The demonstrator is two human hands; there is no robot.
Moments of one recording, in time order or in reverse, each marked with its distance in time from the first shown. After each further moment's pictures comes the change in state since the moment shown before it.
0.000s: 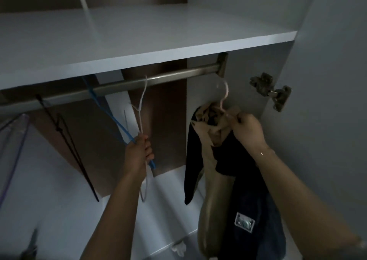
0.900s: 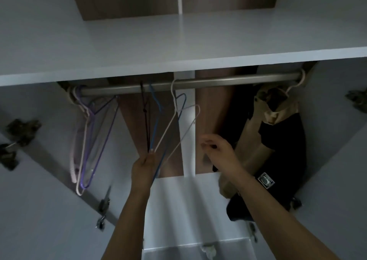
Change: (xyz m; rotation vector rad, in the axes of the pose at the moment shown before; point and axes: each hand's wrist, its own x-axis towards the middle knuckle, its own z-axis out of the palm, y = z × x) left_hand -0.057 0.030 -0.155 0.513 0.486 0.156; right_hand -0.109 -0.146 0.127 0.587 -0.606 -0.104
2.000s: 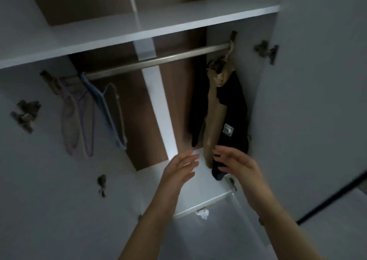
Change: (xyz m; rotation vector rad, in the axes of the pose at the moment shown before) left_hand -0.250 -0.008 -0.057 -0.246 -0.814 -0.003; right_hand -0.297 0.009 -0.022 0.405 0.293 0.078
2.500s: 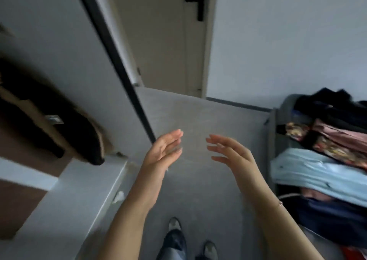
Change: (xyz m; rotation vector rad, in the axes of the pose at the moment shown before) left_hand -0.195 -0.106 0.283 0.172 -0.910 -0.072; right_hand -0.379 0.028 -0.231 0.126 0.904 0.020
